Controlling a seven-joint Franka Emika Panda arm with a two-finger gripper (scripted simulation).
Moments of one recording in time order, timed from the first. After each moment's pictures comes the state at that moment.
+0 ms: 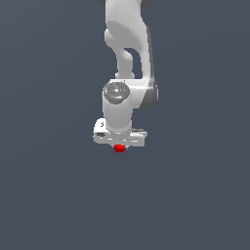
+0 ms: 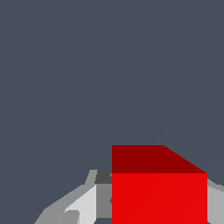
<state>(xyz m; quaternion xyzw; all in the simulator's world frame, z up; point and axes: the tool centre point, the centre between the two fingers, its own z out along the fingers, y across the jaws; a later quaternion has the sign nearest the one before) 0.032 -0.022 0.119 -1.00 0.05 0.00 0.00</state>
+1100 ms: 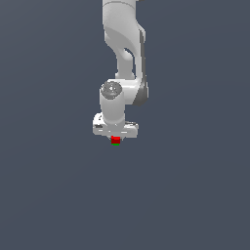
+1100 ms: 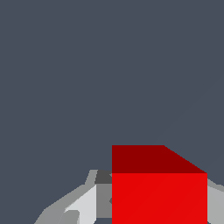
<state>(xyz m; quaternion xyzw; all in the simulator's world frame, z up) -0.036 -0.044 0.077 -1.00 0.05 0.00 0.00</state>
